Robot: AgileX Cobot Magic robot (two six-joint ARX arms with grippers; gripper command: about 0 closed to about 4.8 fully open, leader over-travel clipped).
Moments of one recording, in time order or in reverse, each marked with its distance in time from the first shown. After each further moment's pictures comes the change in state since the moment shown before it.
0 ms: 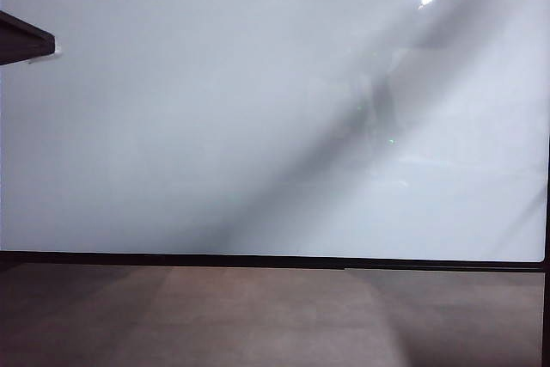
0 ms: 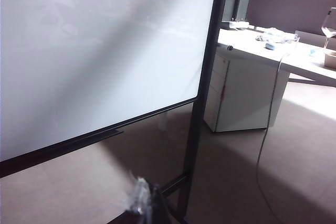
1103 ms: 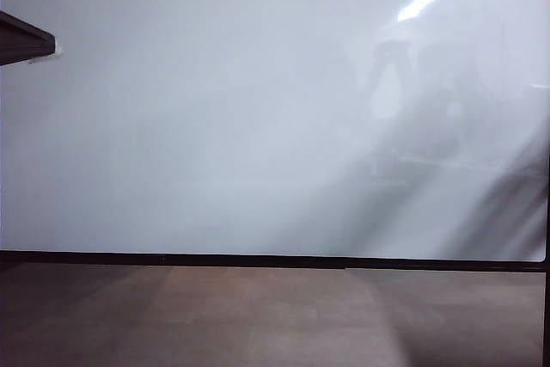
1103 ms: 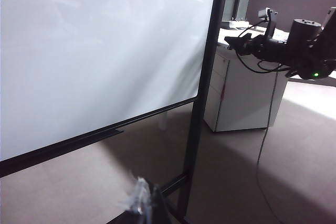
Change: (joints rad) left arm 0.000 0.001 0.000 0.000 0.000 0.000; right arm -0.045 0.913 -0.099 0.703 -0.367 -0.219
